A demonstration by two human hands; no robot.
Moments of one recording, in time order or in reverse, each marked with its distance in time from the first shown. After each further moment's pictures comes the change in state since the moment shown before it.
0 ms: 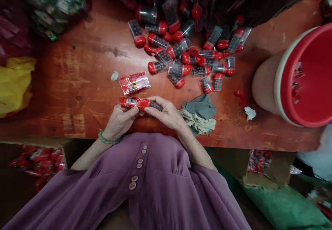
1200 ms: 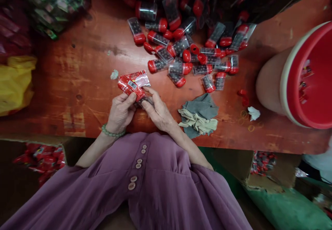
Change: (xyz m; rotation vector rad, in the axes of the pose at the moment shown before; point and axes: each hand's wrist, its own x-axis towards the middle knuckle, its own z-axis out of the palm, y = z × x) left_hand 0.022 0.003 0.013 -0.112 0.113 0.052; right_hand 0.007 0.018 0.022 -0.025 0.120 -0.122
